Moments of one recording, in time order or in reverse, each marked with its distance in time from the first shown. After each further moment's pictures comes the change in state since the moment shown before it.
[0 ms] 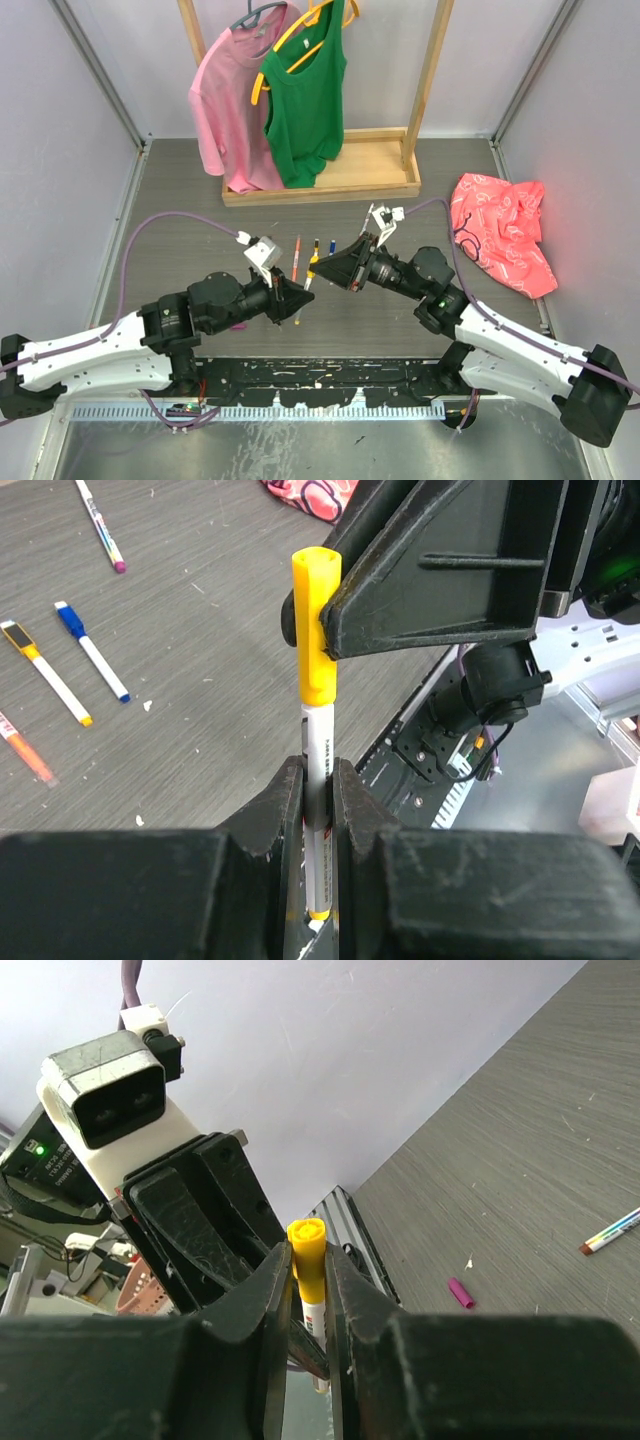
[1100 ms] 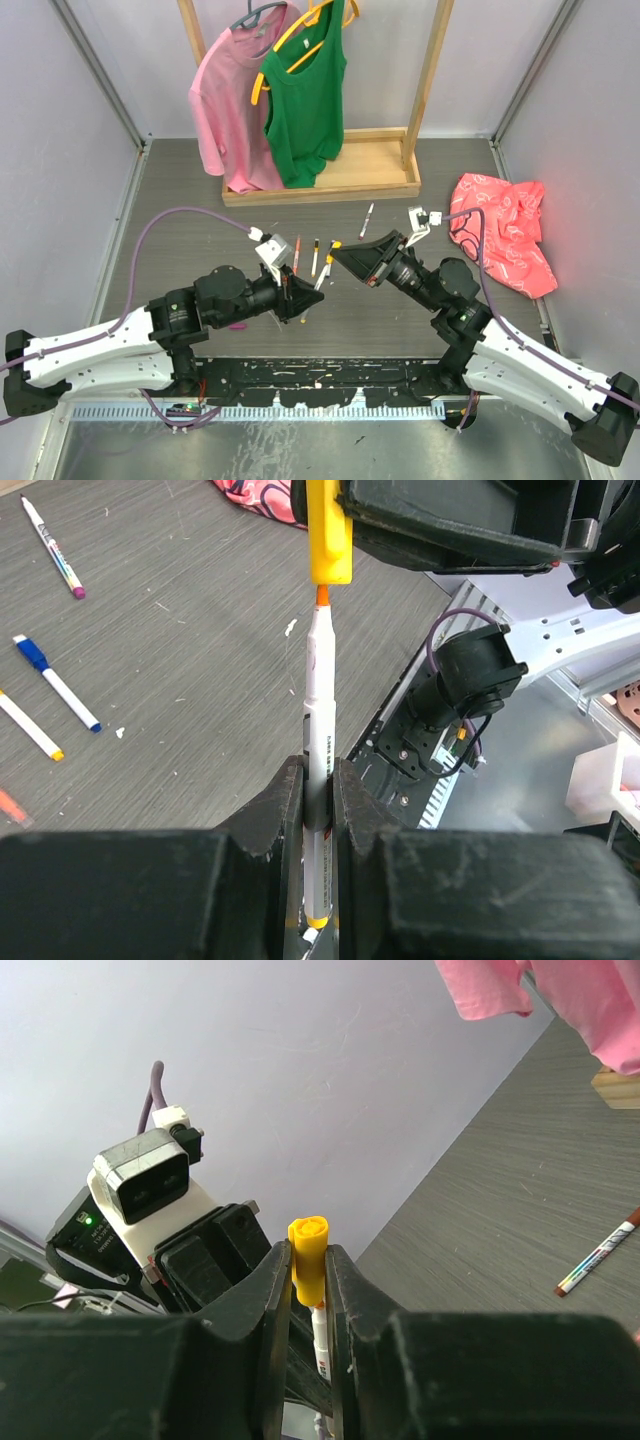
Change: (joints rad) left arm 0.006 0.062 0.037 0.047 0.098 0.046; right arm 0.009 -0.194 -0.020 -0.088 0.237 0.039
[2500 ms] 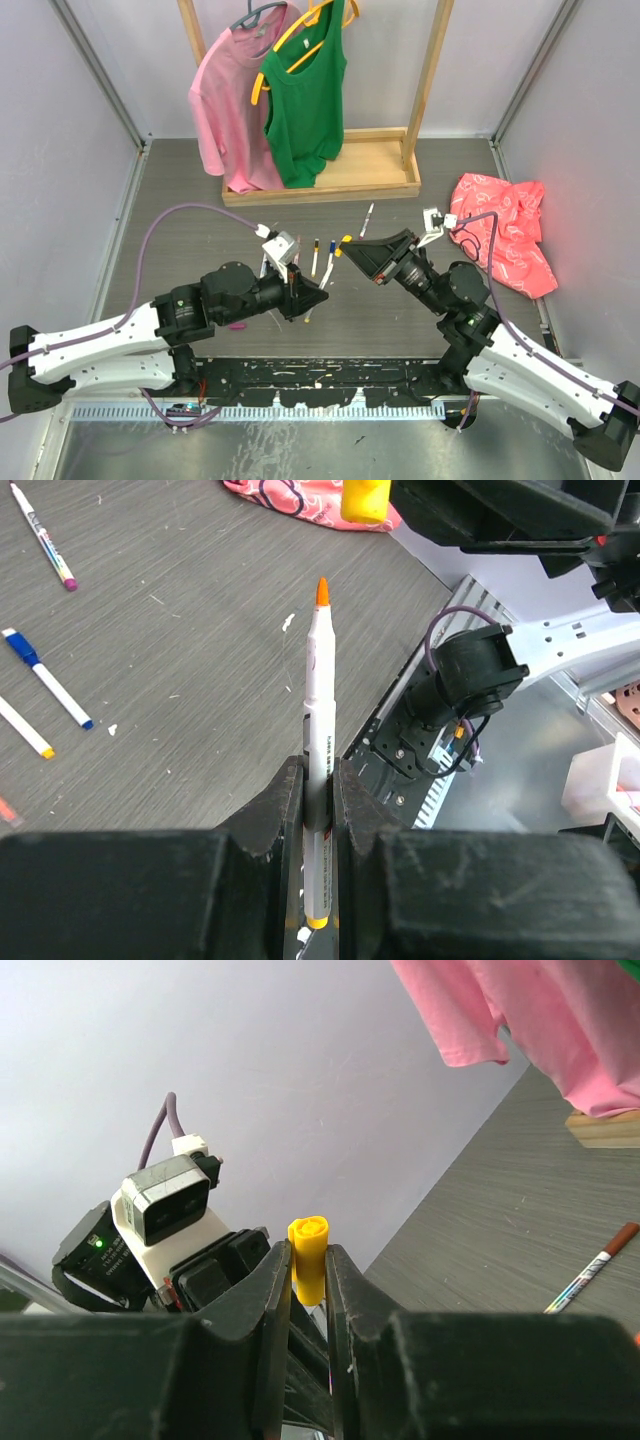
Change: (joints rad) left arm 0.000 0.053 0.045 -0.022 -0.002 -0.023; right arm 0.000 -0.068 0.008 -0.036 0.084 -0.029
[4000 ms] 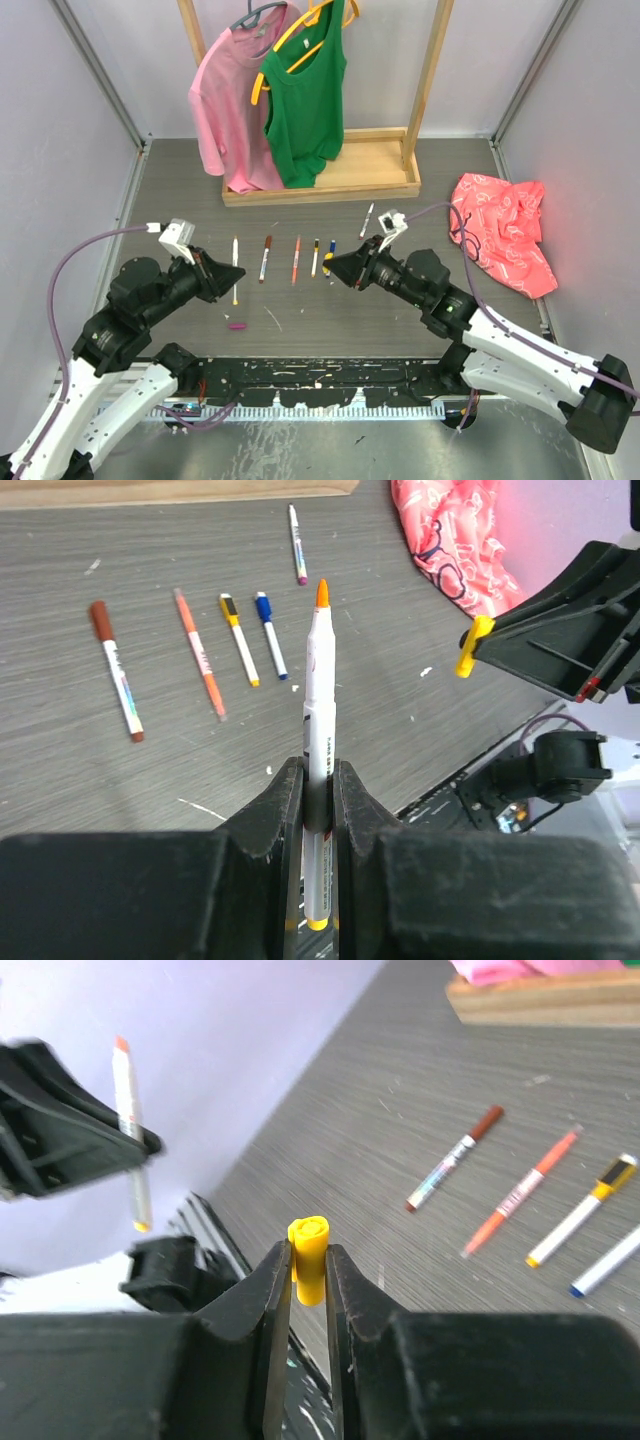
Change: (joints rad) left arm 0.669 -0.438 -0.016 -0.469 0.257 -0.031; right arm 0.000 0.219 0.036 -0.218 -0.069 -0.246
